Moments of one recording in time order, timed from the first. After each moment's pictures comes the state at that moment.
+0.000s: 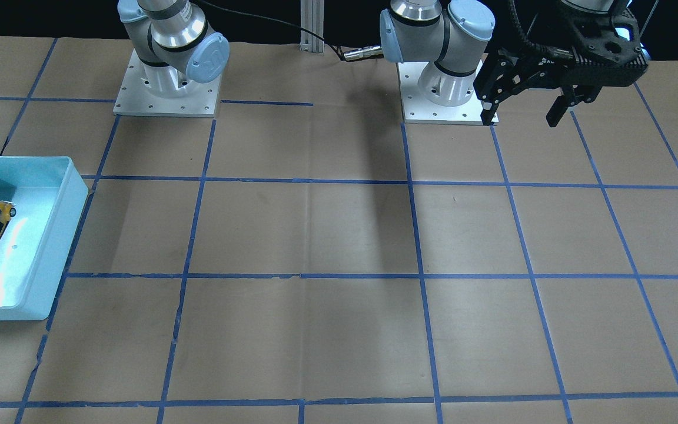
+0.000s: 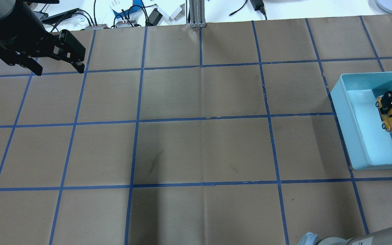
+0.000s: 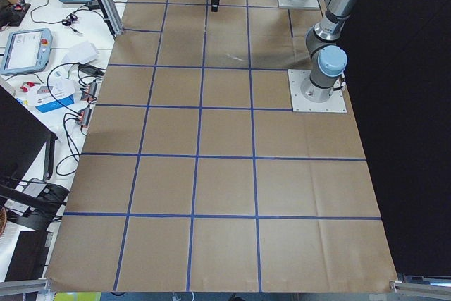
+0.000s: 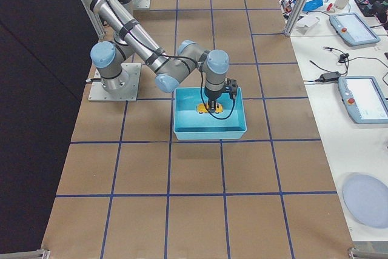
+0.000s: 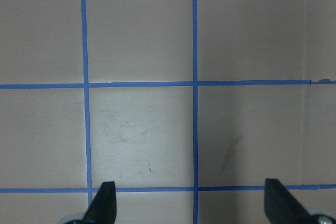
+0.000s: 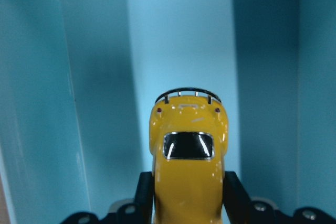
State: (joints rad) left arm -1.48 -1.50 -1.49 -1.65 1.57 0.09; right arm 0.91 -1.33 1.90 -2.13 -1.56 -0.60
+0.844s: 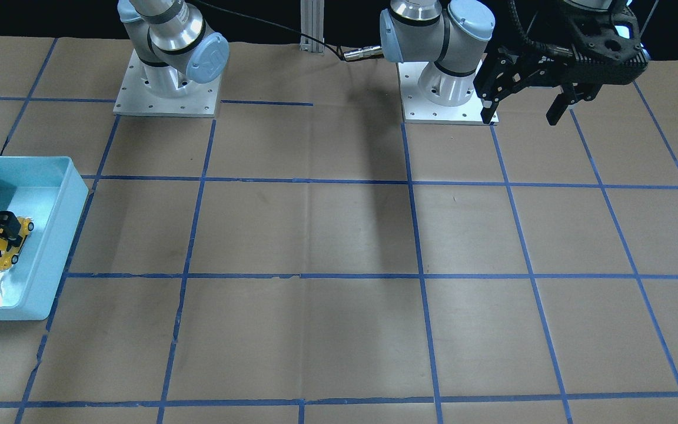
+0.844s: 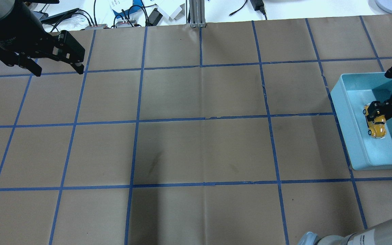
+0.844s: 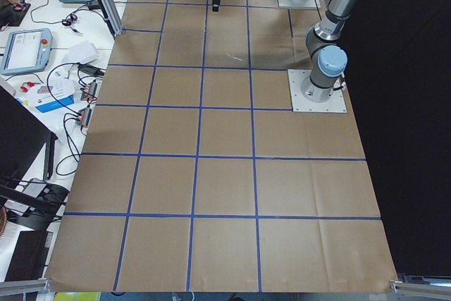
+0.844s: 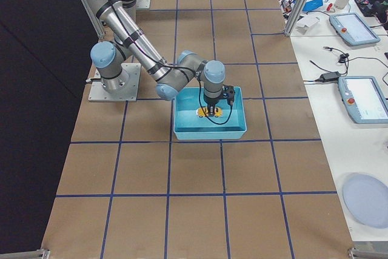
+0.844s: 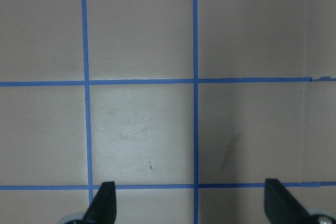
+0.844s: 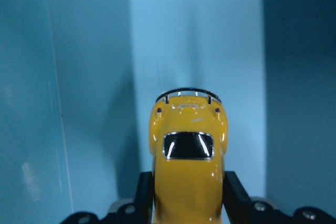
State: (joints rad) left arm -1.48 -1.50 -1.49 -1.65 1.57 0.09; right arm 0.91 -1.26 1.94 -2.27 -1.54 -0.63
